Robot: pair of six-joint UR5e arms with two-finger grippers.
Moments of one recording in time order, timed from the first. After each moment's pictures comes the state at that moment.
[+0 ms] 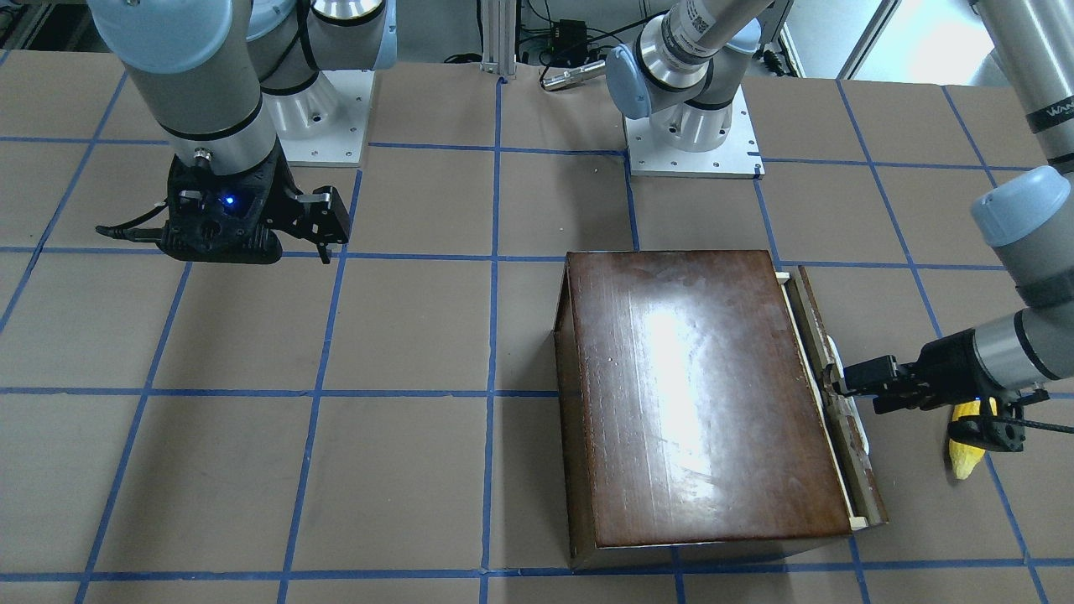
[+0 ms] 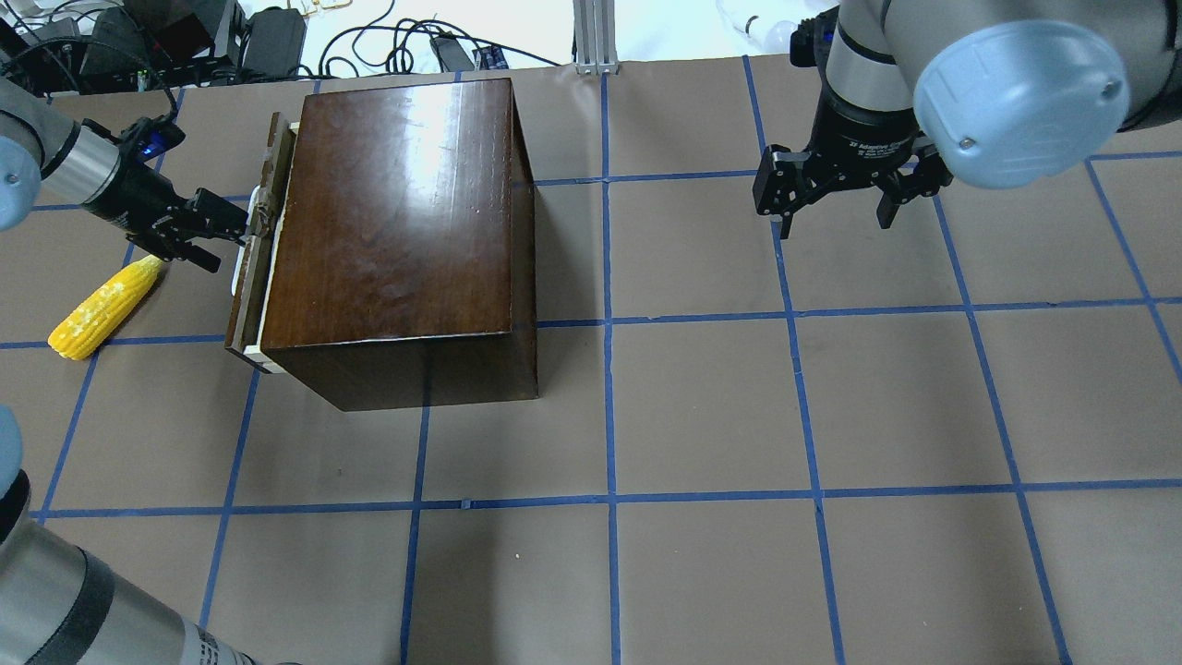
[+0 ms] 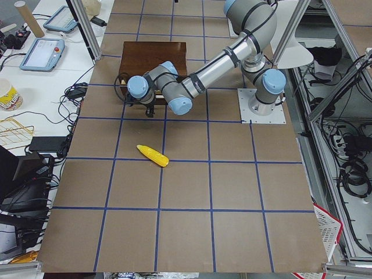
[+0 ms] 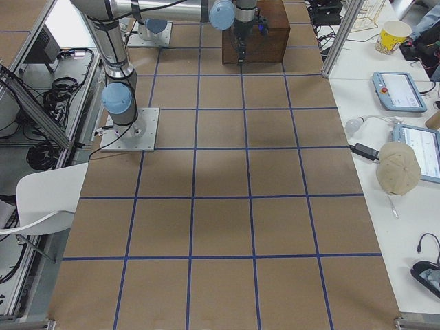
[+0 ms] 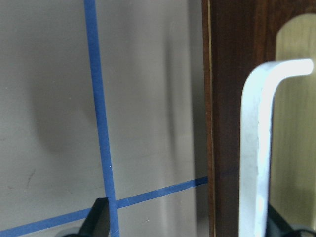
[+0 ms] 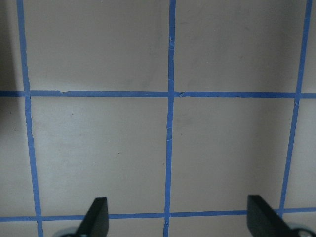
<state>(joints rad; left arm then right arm) -1.06 -2.03 -1.55 -1.40 1.25 0.60 1.65 -1.48 1.58 -1.63 -1.64 0.06</state>
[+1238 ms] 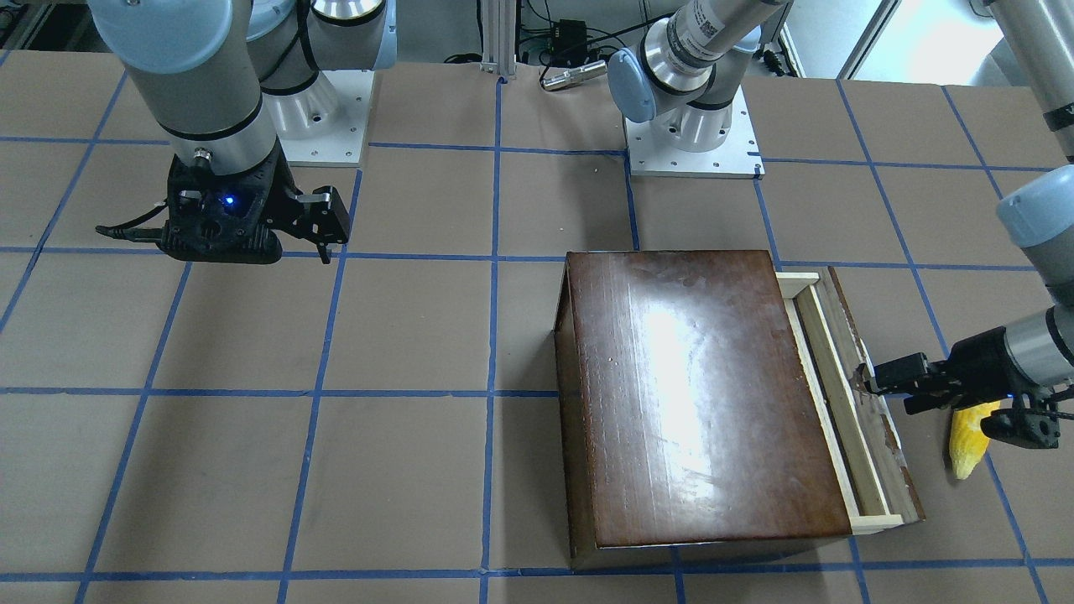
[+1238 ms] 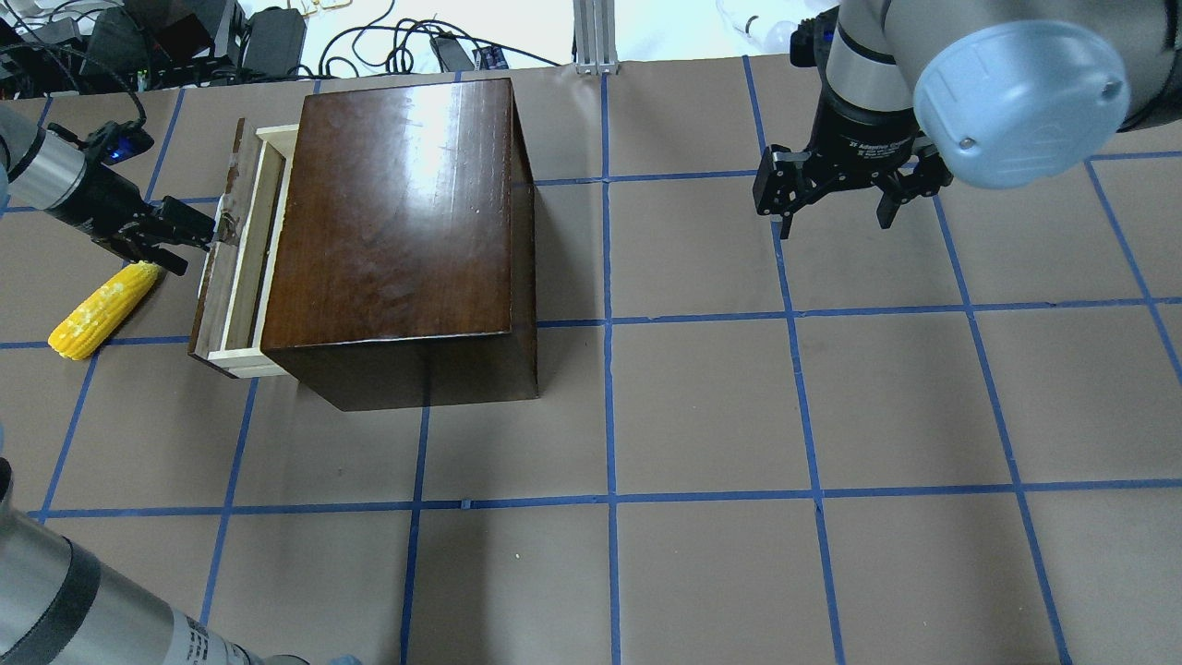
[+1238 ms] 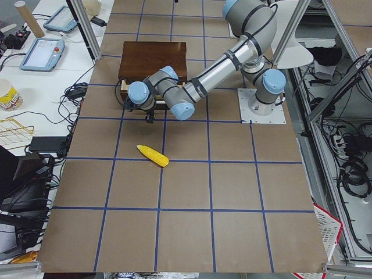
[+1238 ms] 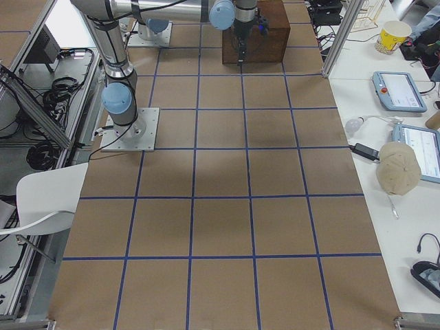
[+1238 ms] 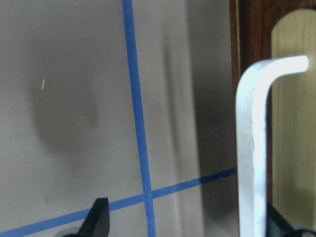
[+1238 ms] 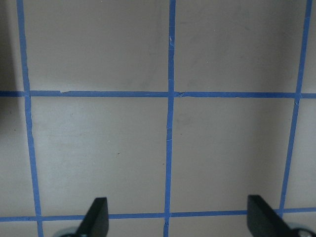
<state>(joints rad) -1.01 -2.05 -1.52 -1.39 1.28 0.68 1.65 -1.48 1.58 -1.63 -1.64 0.06</state>
